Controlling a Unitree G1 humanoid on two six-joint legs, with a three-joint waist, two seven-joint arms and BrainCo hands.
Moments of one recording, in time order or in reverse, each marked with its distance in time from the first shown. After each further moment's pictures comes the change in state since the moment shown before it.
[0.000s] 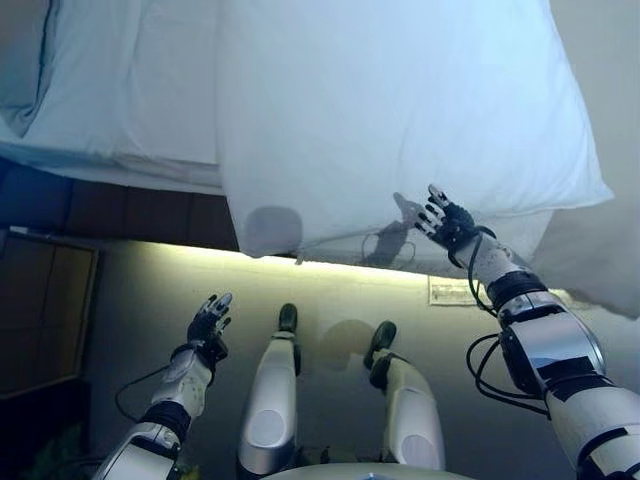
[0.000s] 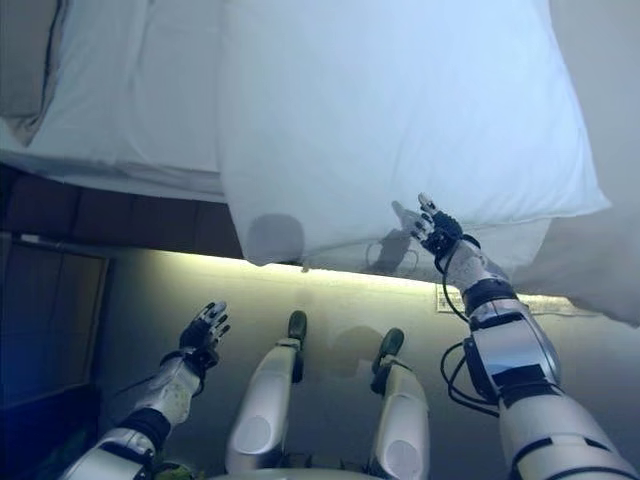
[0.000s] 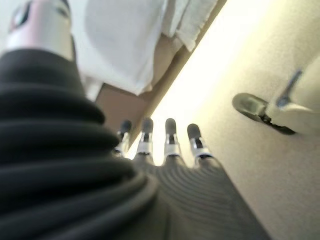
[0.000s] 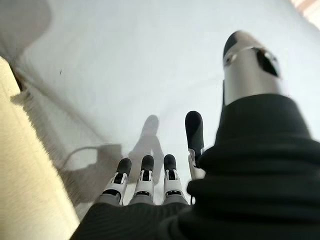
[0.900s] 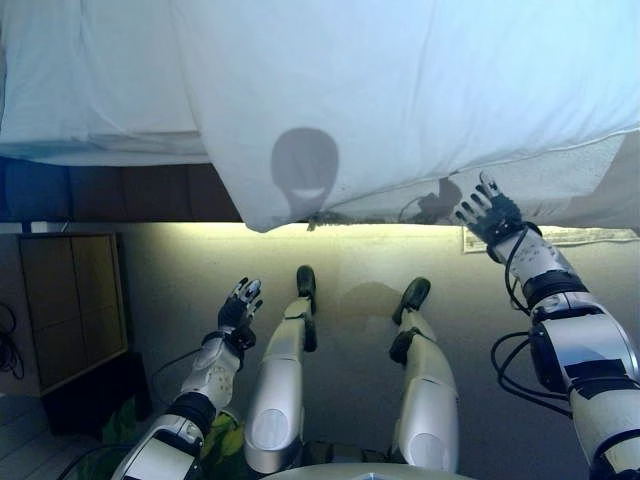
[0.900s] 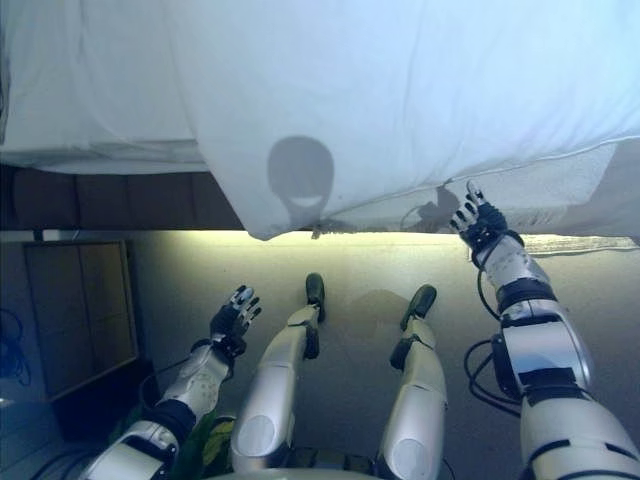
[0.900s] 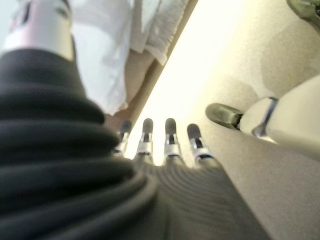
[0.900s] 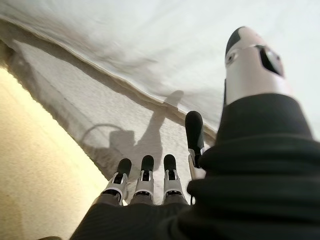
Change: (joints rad) left arm -0.029 -0.025 -0.065 -0.141 -0.003 -0.035 0.008; right arm -0.042 -0.108 -0.078 0.017 0.046 -0.045 0.046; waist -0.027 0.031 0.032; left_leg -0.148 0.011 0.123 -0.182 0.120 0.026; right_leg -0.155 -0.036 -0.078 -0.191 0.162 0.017
